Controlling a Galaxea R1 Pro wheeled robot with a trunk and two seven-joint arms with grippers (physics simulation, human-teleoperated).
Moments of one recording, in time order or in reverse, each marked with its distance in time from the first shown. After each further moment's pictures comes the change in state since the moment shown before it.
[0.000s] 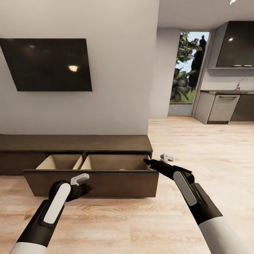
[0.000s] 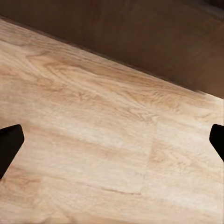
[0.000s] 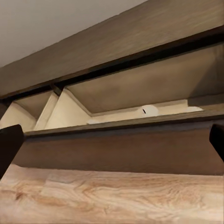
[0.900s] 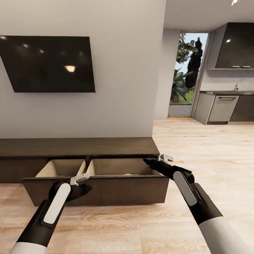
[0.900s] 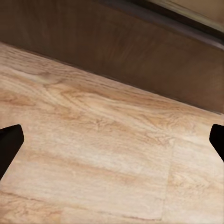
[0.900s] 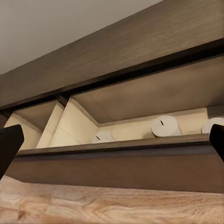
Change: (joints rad) left arm 0.000 0.002 0.001 0.003 -0.004 -0.003 0.003; right arm 0.000 0.000 0.000 0.001 -0.008 0.001 0.001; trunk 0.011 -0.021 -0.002
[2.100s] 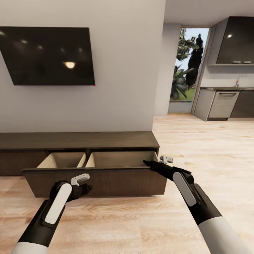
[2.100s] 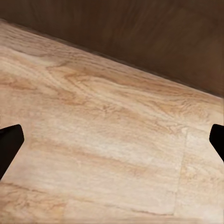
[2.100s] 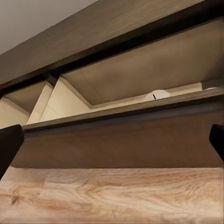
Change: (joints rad) left arm 0.000 -0.009 -0.005 0.002 -0.010 -0.005 0.008; right arm 0.000 0.001 0.001 0.024 -0.001 0.004 0.000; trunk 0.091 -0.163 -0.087
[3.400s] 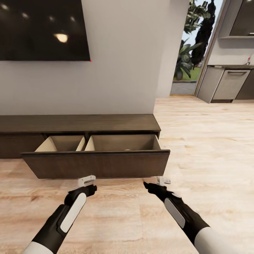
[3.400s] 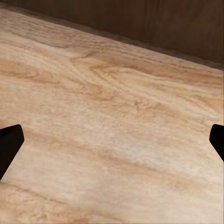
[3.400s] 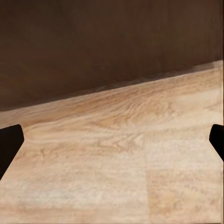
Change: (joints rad) left arm 0.000 -0.005 -0.211 0.137 -0.158 -0.371 -0.004; right arm 0.038 0.007 0.231 0.413 0.027 -0.445 -0.008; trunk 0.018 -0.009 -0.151
